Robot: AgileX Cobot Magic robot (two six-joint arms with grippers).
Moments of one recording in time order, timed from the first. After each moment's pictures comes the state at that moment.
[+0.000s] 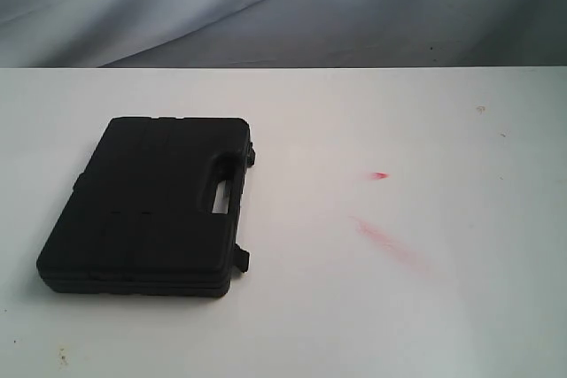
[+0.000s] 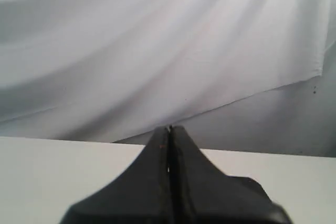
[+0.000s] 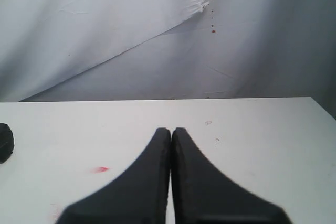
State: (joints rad) left arm -0.11 0.00 -0.09 0.07 0.08 -0.19; right arm 0.17 0.01 0.00 0.05 0.13 -0.01
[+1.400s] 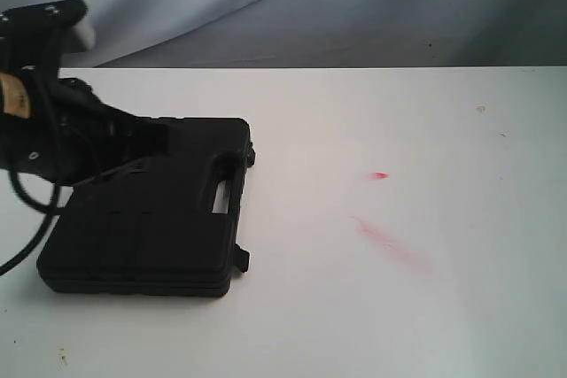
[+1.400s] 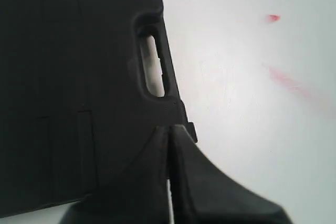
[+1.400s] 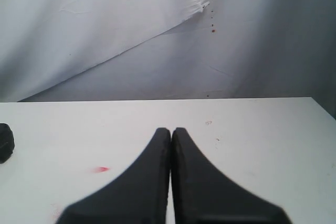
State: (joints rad) left arm -0.59 1.29 -0.91 0.03 0.64 -0.43; right arm 0.17 0.01 0.00 0.05 0.13 -0.01
